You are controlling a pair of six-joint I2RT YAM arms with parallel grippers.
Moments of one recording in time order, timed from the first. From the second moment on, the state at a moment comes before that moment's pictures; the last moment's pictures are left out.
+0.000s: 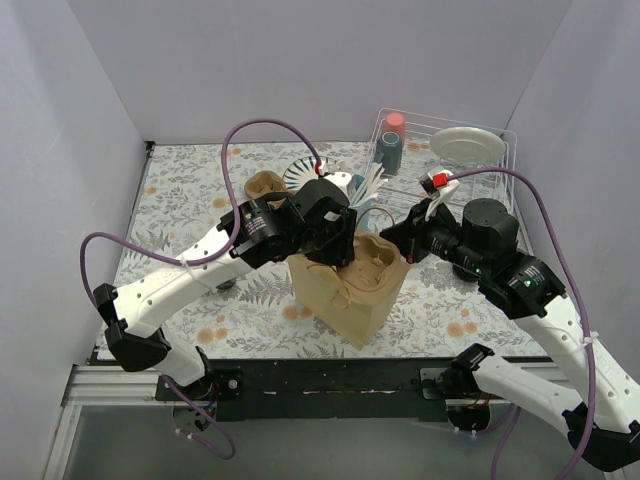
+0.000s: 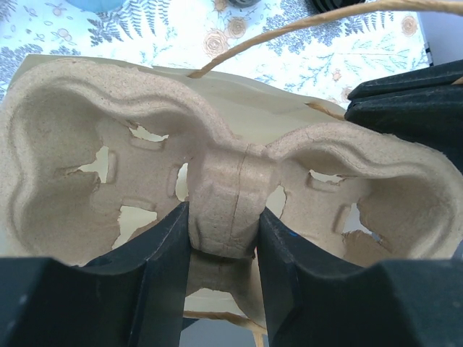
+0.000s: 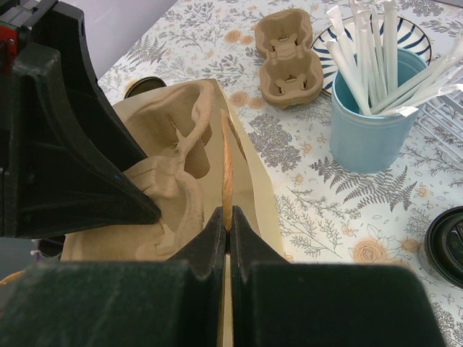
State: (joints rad) left arm -1.08 1.50 1.78 -1.06 -0.18 -0.65; right arm 0.67 0.84 1.11 -0.53 -0.21 0.26
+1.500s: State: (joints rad) left arm -1.12 1.54 1.59 -0.99 -0.28 -0.46; right arm 0.67 0.84 1.10 -0.50 -0.21 0.26
